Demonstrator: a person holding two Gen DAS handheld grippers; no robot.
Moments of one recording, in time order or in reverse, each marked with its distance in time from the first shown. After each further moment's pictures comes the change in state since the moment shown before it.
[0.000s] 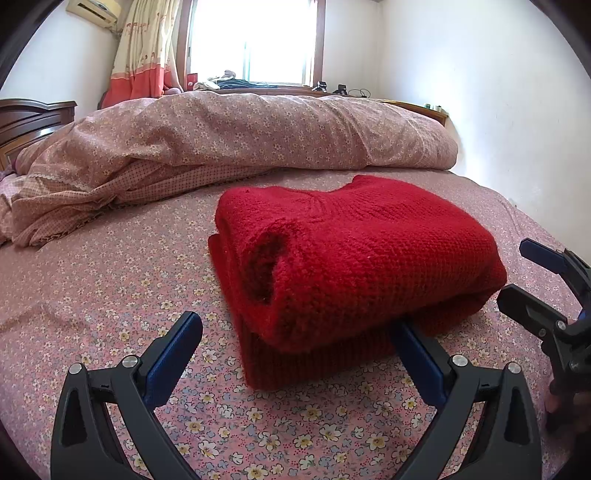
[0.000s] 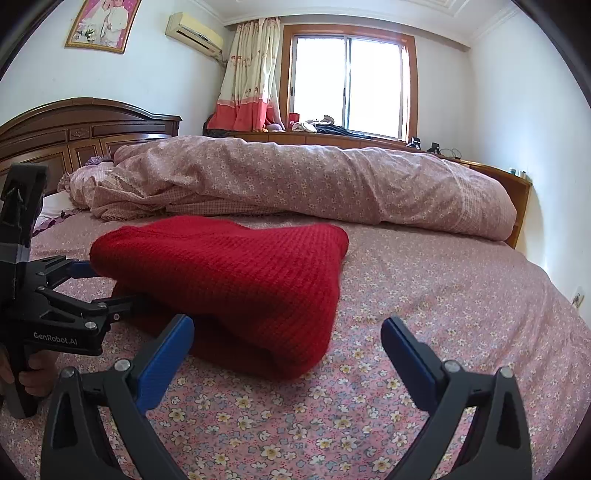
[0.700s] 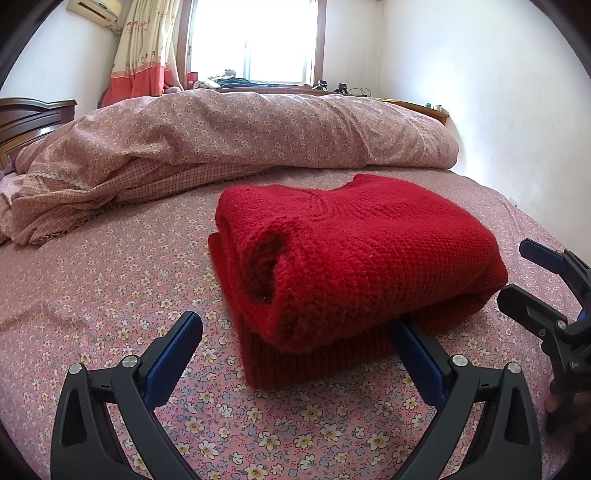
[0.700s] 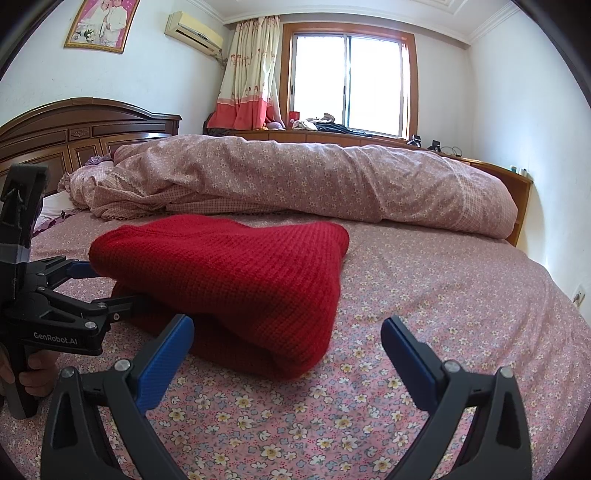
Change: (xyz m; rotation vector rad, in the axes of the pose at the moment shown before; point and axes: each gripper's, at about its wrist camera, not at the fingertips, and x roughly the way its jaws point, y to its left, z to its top) left arm 0.001 0.002 0.000 0.000 0.004 -0.002; right arm -0.002 0.001 0.000 0.001 0.000 -0.001
